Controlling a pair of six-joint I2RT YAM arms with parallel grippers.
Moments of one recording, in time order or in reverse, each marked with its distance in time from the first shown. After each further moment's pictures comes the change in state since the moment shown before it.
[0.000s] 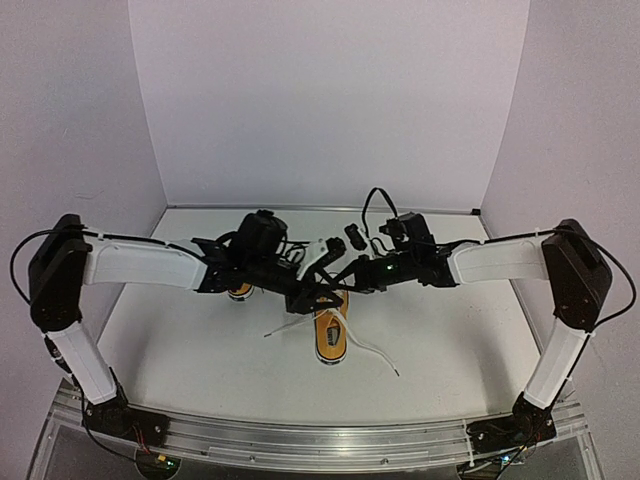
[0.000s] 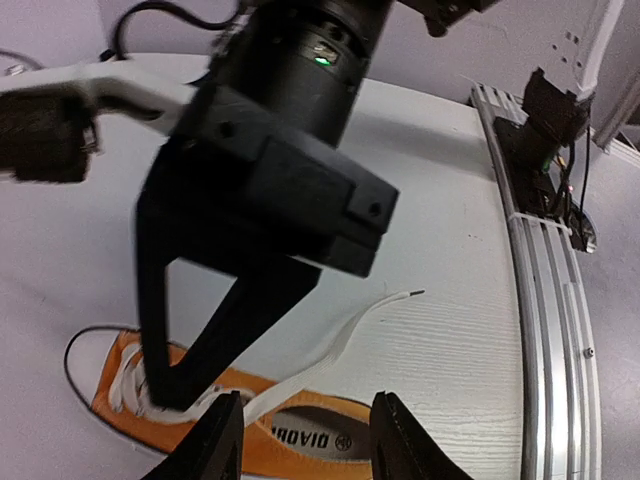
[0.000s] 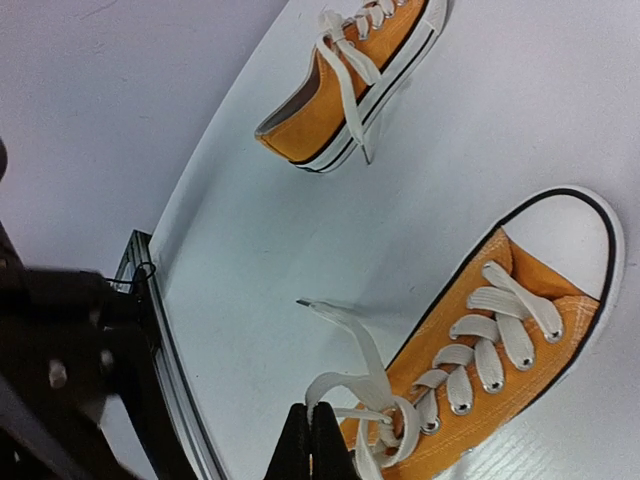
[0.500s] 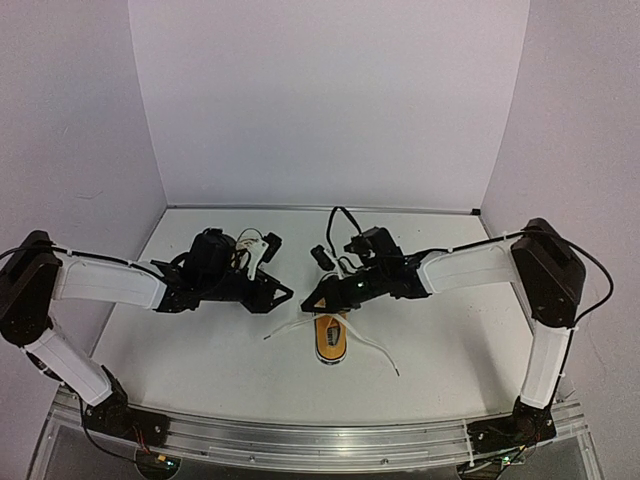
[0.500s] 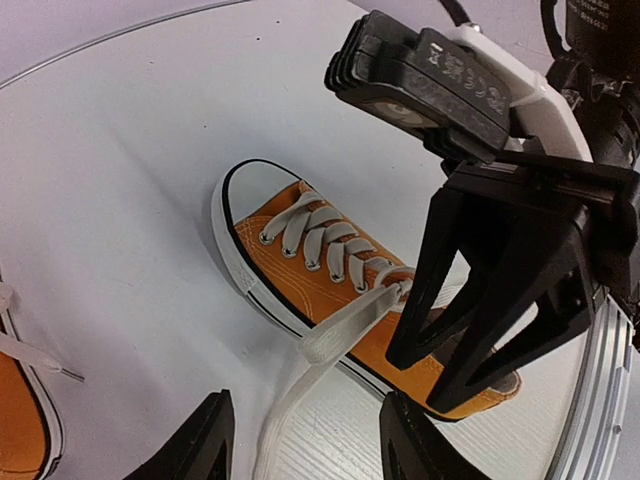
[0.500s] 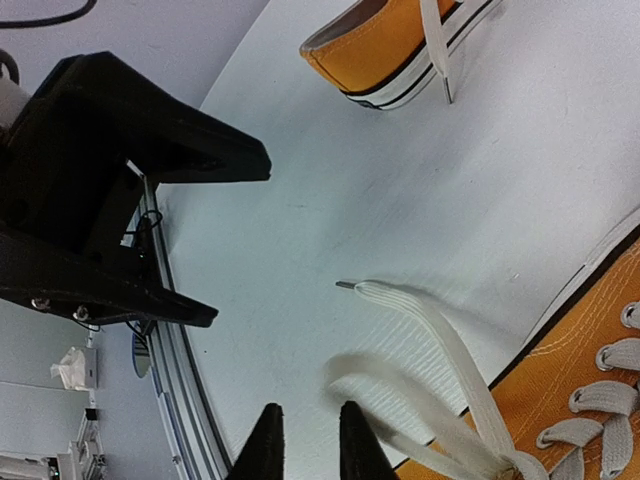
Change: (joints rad) left arm 0.136 -0.173 -0.324 0.141 -0.240 -0.331; right arm 0.123 0.131 0.093 -0.031 -0.002 -0.007
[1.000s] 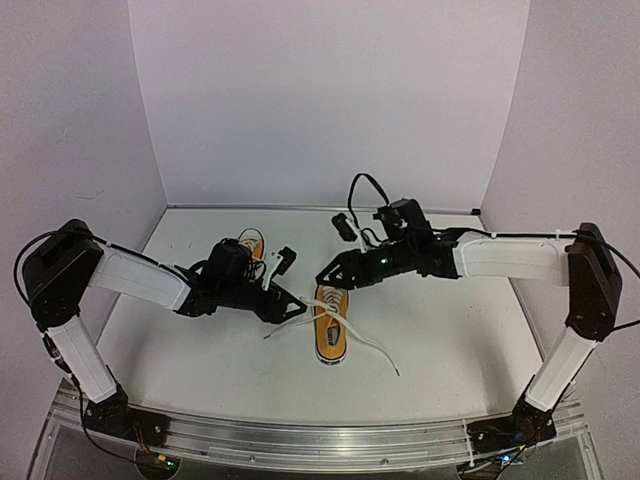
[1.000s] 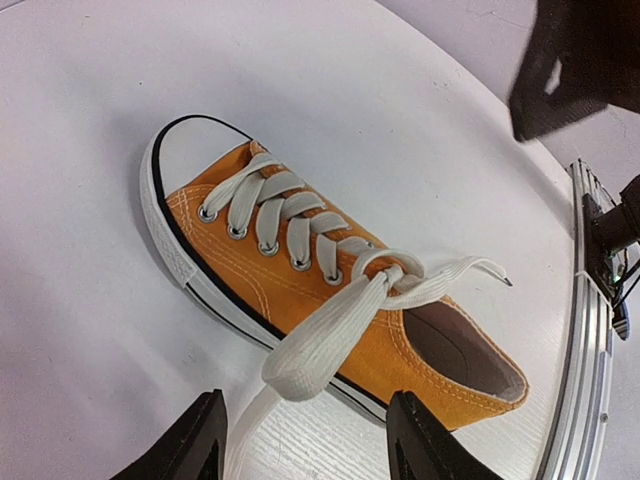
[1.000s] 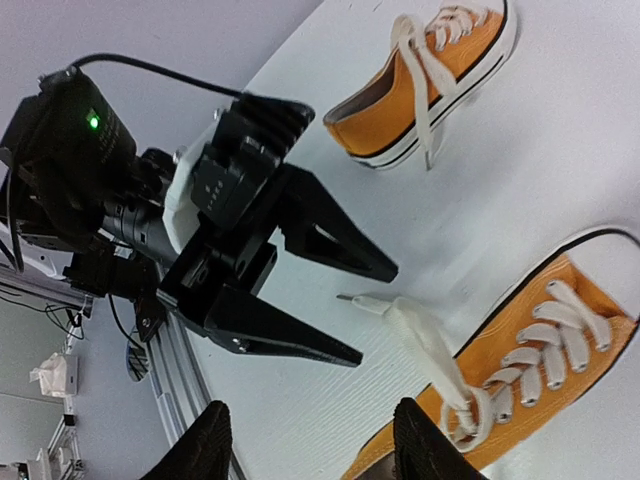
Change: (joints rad) left arm 0.001 0.198 0.039 0.118 0.147 -0.040; right arm -0.062 -0.215 0.003 -0.171 0.092 -0.110
